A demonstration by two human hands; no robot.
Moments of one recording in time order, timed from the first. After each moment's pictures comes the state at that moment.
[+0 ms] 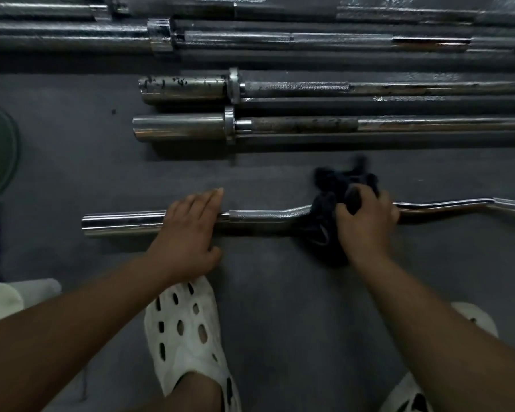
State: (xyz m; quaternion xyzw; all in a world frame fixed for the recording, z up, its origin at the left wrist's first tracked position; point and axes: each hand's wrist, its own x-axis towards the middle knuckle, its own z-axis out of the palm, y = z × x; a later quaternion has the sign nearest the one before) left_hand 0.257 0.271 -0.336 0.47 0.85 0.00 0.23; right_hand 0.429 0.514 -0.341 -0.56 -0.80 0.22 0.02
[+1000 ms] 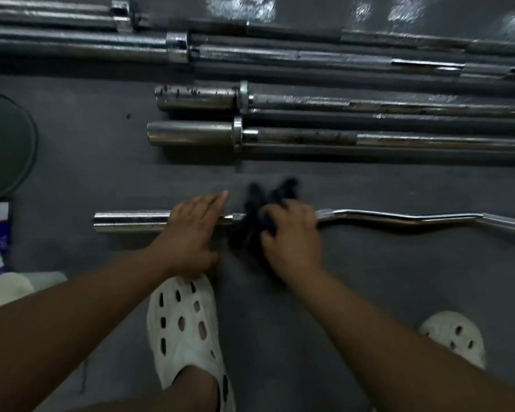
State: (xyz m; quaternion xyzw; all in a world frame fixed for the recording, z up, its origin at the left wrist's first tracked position) left_hand 0.250 0.270 -0.334 0.45 0.85 0.02 0.28; right_hand 0.390 0.426 -0.326 -0.32 -0.91 0.26 -0.02
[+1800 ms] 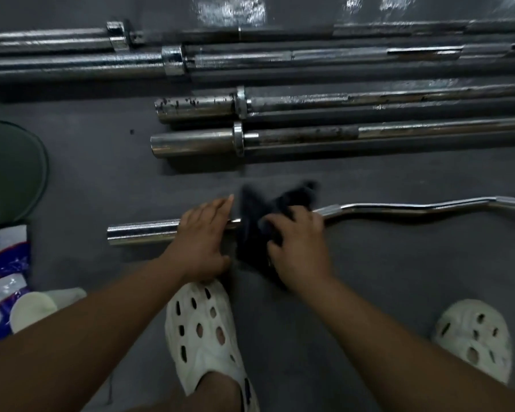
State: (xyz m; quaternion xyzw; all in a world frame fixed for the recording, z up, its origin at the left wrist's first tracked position) left_hand 0.247 0.272 -0.333 0.45 0.85 0.01 0.28; right_hand 0.394 0.410 -0.319 -0.32 -0.90 0.30 -0.02
